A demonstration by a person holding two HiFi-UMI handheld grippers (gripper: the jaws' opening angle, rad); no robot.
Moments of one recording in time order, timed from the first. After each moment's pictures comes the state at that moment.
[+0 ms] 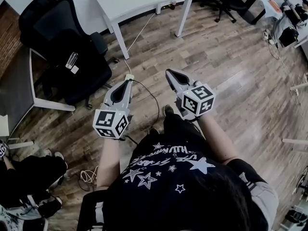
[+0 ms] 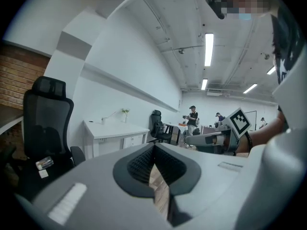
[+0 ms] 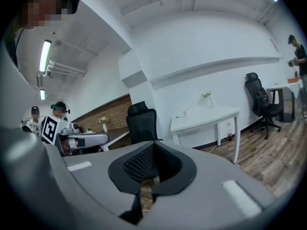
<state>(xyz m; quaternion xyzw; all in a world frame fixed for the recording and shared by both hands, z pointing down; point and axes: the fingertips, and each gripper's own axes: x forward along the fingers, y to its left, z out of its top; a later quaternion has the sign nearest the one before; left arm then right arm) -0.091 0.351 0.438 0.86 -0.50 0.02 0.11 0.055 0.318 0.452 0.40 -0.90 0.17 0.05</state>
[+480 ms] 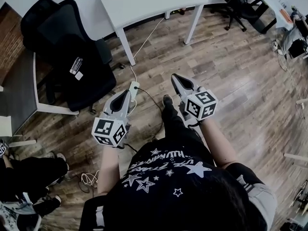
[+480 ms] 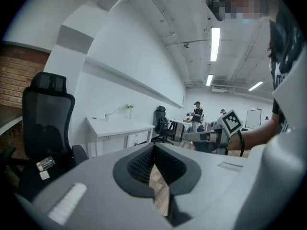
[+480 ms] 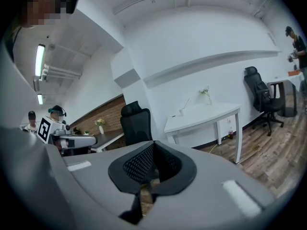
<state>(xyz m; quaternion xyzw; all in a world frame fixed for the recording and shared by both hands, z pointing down) -0.099 0.294 0.459 0.85 -0.51 0.05 0.12 0.073 0.230 0.479 0.40 -0.90 0.19 0.04</state>
